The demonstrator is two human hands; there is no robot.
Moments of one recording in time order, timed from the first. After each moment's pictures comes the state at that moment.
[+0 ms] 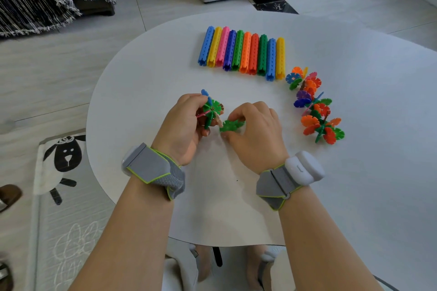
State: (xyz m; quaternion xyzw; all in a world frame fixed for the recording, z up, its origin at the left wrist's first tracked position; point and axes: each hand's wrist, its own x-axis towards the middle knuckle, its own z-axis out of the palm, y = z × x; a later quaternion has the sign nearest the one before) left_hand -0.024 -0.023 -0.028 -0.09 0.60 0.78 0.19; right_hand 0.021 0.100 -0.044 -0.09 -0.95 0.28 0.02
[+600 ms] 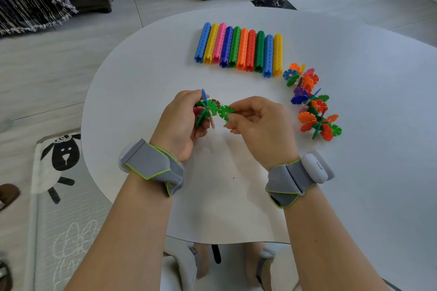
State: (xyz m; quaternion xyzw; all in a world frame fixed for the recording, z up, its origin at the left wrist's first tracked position) left_hand -0.025 -0.019 -0.026 -0.14 0.62 0.75 0.18; right_hand 0.026 0.106 -0.034 -0.12 -0.81 0.57 0.09
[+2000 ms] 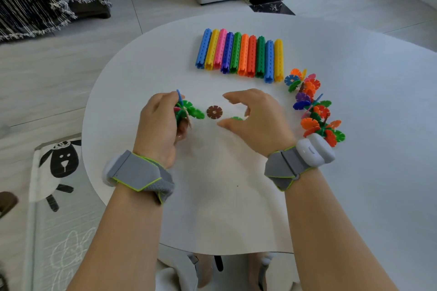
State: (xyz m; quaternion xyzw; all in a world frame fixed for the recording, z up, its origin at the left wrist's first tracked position) left_hand -0.035 -0.041 -0.027 -0.16 0.65 0.74 0.07; right_hand -0.005 0.116 -0.034 -0.04 -0.95 0.32 0.04
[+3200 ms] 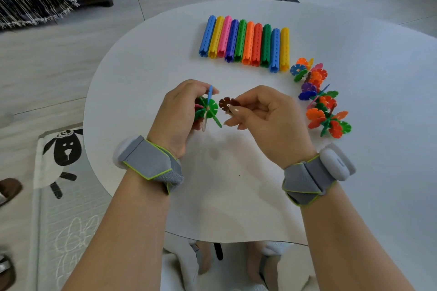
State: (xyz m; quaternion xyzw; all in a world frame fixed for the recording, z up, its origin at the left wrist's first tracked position) left_hand -0.023 -0.032 -0.024 -0.06 0.71 0.69 0.15; right_hand 0.028 0.108 -0.024 -0.02 -0.81 0.58 0.07
